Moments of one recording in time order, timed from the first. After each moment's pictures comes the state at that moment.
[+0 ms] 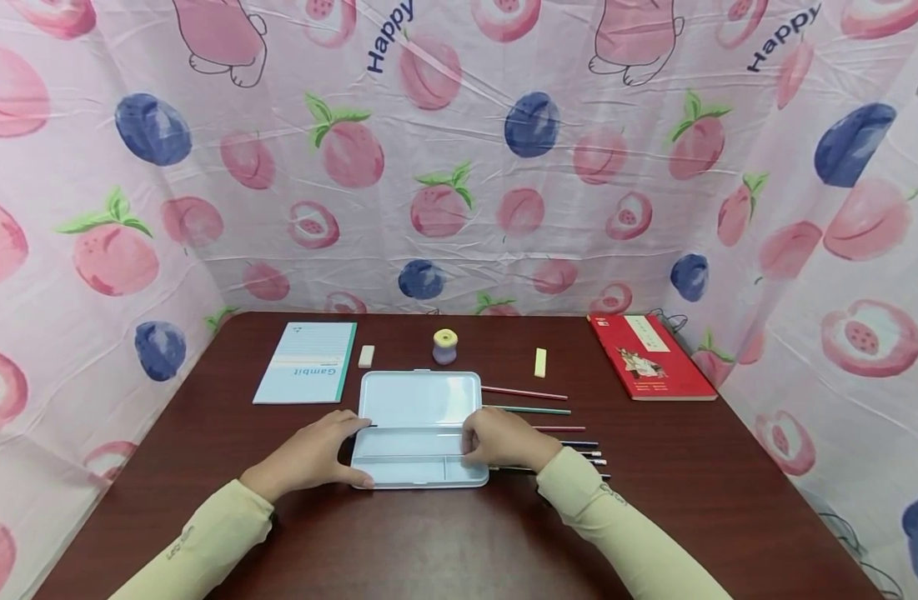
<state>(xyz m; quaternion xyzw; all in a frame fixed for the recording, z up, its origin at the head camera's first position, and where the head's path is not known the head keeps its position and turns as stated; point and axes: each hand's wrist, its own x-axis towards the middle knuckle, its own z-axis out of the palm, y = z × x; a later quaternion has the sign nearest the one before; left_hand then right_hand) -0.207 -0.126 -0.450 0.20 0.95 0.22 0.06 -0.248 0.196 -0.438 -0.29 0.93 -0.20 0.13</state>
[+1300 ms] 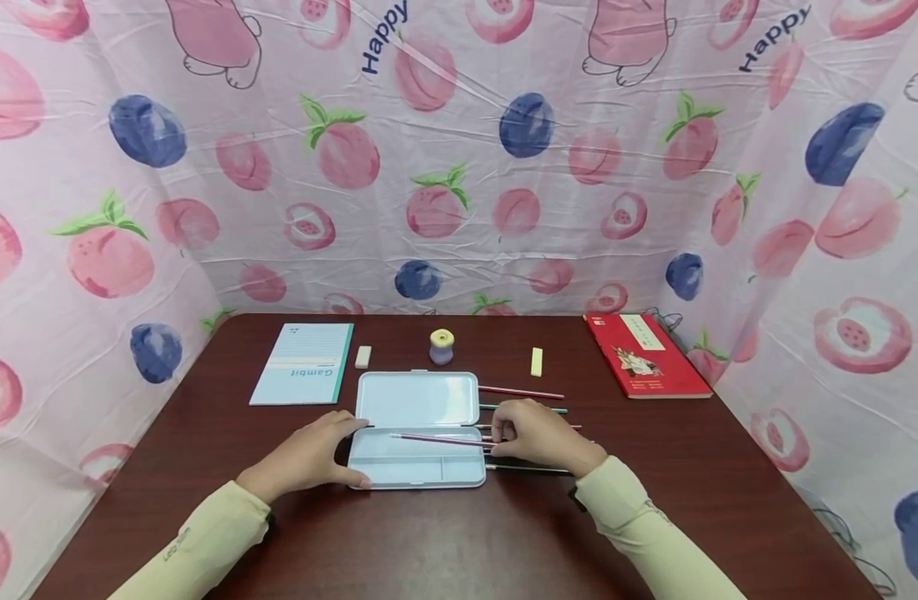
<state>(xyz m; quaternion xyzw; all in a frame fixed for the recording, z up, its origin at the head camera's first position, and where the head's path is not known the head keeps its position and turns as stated) -0.206 -0.125 -0.450 0.19 0.95 0.22 0.06 -0.234 0.250 -0.421 -0.29 0.93 -0.21 0.05</state>
